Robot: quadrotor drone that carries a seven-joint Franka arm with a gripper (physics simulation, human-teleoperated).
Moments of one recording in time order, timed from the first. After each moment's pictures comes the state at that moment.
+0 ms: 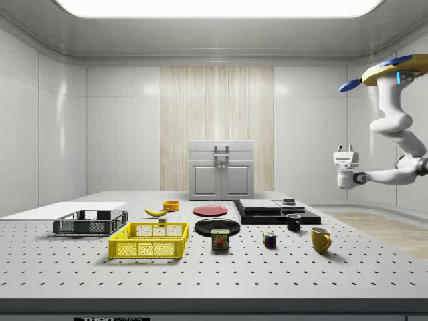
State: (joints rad) arm 0.00 -0.79 0.00 -2.34 0.00 1.55 0.79
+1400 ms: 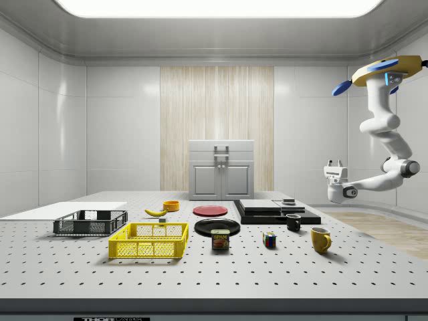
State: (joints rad) arm -0.01 -0.70 0.00 -2.04 0.00 1.36 0.78
